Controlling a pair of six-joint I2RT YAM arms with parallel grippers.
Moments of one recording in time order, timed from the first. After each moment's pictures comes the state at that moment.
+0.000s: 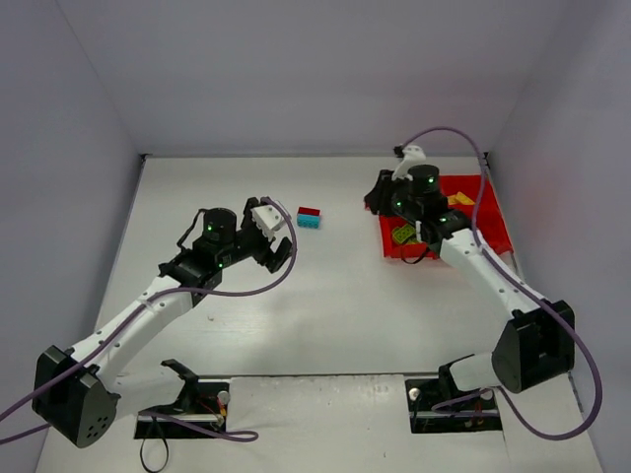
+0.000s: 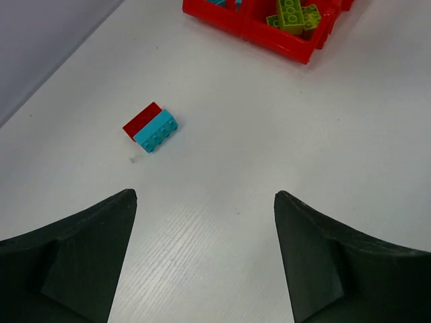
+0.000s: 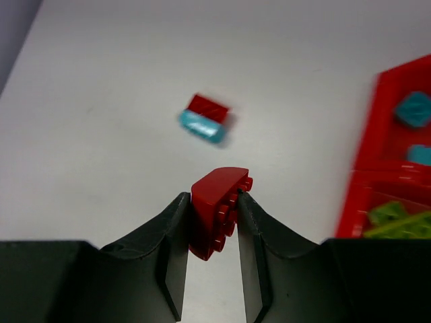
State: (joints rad) left arm -0.53 1.11 0.87 -0.10 0.34 0.28; right arm 0.39 1.41 1.10 -0.13 -0.19 0.32
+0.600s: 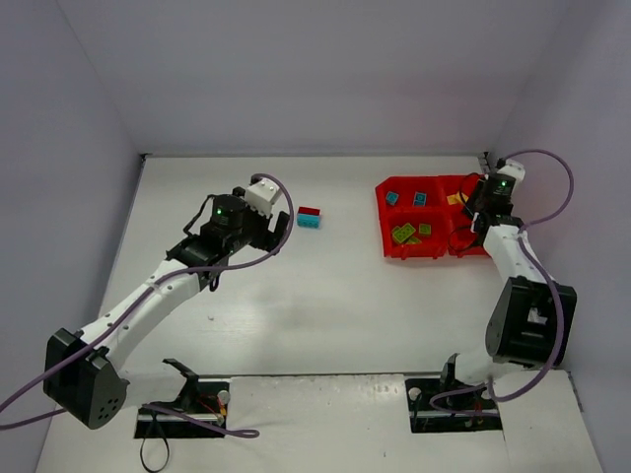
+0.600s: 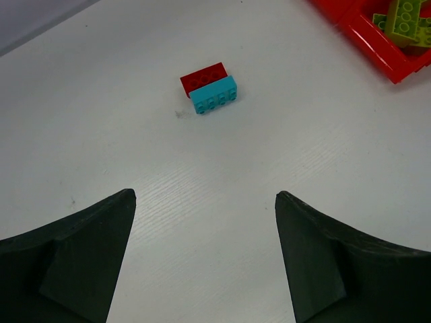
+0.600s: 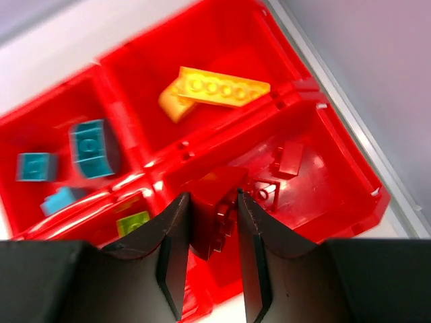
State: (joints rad) left arm -0.53 1.21 1.00 -0.21 0.03 0.06; right arm -0.18 1.47 1.00 -0.08 0.16 0.24
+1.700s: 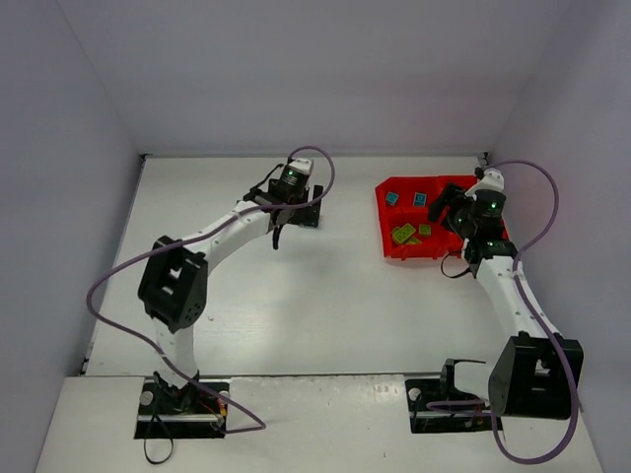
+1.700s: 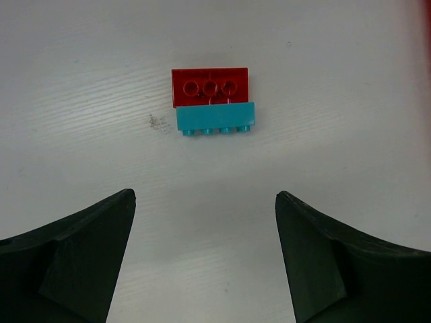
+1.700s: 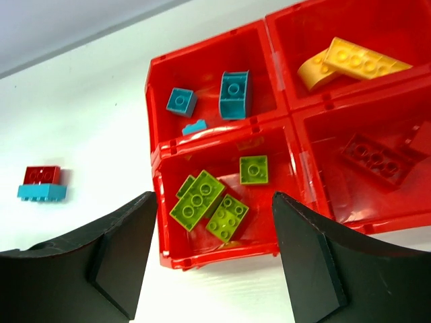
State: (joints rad) left arm -0.57 1.87 1.53 -0.44 -0.17 -0.31; right arm -0.08 1.21 0.82 -0.04 -0.08 0.31
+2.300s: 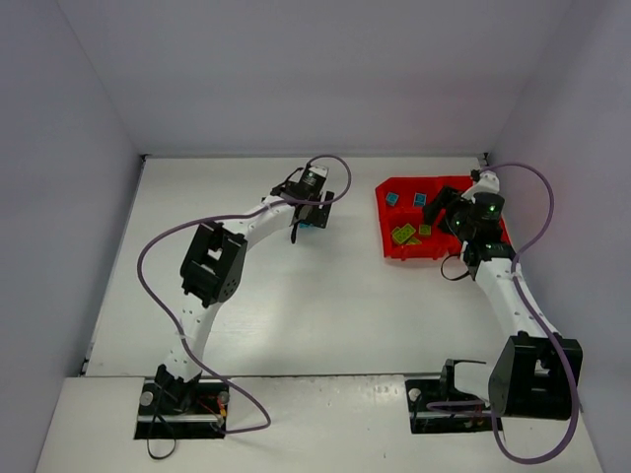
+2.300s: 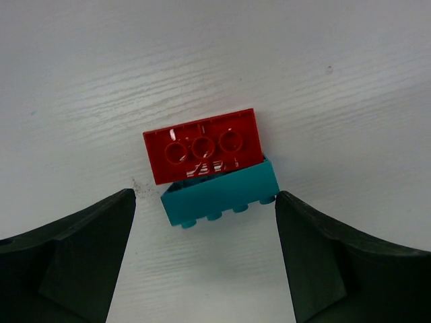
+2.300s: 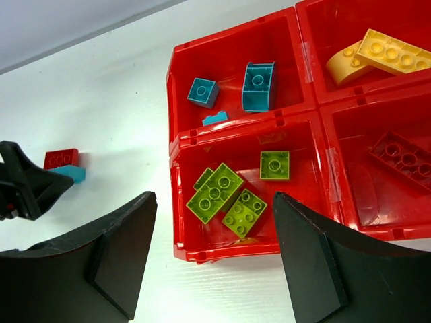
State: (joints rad) left arm -0.57 2.23 1.80 -0.45 -0.22 -0.22; right arm -0.07 1.21 0.79 -0.01 -0.16 0.32
